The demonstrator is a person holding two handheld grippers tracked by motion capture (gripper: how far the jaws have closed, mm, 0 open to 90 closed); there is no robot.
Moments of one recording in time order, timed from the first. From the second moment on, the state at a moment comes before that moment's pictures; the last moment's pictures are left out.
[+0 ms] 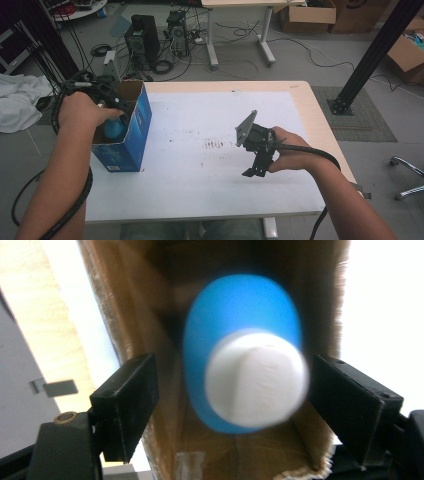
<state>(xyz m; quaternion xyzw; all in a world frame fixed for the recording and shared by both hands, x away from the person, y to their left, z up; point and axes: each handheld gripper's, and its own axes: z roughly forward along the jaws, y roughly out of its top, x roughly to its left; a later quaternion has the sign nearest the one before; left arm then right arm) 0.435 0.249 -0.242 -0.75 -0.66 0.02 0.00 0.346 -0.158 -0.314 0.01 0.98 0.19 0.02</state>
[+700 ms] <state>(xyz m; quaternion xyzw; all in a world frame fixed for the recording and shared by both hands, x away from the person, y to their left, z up) 0.431 0.233 -0.200 -0.78 -0.62 0.00 -0.01 0.349 -0.158 -0.314 0.02 0.98 0.19 0.01</state>
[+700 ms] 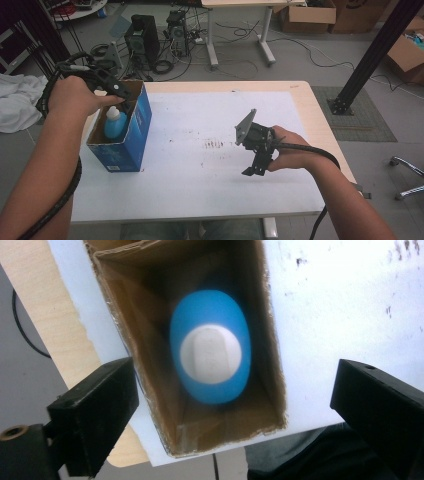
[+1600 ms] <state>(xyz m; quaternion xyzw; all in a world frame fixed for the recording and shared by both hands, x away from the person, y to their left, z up) 0.429 0.175 -0.173 -0.88 -0.47 0.02 -0.05 0.354 -0.160 -0.313 0.03 0.98 0.19 0.01</state>
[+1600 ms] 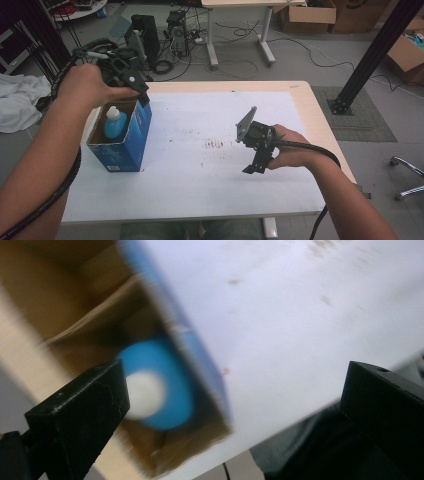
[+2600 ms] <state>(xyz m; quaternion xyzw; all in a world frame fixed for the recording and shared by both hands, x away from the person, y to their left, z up) 0.369 0.065 -0.227 -0.99 -0.06 0.11 0.03 0.353 -0.170 -0.306 0.05 0.98 0.18 0.01</state>
